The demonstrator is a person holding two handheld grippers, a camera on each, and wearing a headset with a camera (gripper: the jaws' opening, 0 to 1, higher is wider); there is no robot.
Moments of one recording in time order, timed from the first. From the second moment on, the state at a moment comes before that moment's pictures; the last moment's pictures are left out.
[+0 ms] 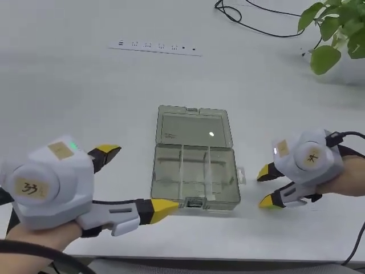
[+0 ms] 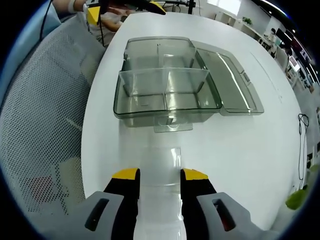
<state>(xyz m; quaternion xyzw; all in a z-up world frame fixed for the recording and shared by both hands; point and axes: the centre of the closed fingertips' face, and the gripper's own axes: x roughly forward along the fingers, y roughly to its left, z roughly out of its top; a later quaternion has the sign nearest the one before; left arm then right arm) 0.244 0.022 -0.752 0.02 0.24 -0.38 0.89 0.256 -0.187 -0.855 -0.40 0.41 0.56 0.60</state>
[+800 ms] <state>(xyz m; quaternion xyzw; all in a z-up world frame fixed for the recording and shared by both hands) 0.245 0.010 -0.760 -0.03 0.26 -0.39 0.88 0.261 -0.188 -0.821 -0.40 0.37 0.54 0.64</state>
